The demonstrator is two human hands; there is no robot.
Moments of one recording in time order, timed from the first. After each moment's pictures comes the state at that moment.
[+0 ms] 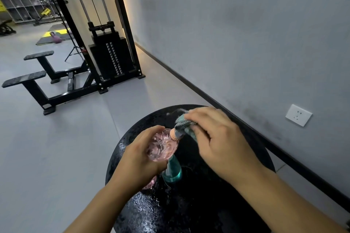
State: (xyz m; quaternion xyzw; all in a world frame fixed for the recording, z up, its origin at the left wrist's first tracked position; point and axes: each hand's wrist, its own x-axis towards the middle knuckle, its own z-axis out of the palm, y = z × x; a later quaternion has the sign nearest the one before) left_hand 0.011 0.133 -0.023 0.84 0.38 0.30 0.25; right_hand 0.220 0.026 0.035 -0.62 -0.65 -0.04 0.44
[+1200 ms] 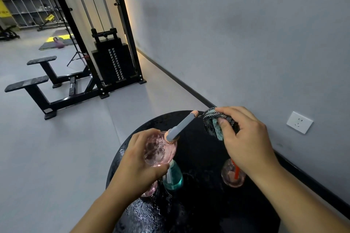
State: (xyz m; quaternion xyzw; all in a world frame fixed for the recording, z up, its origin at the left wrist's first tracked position) left_hand 0.006 0.131 -0.016 0.81 0.38 0.34 0.28; right_hand 0.260 0.029 0.033 -0.68 -0.51 0.00 0.52
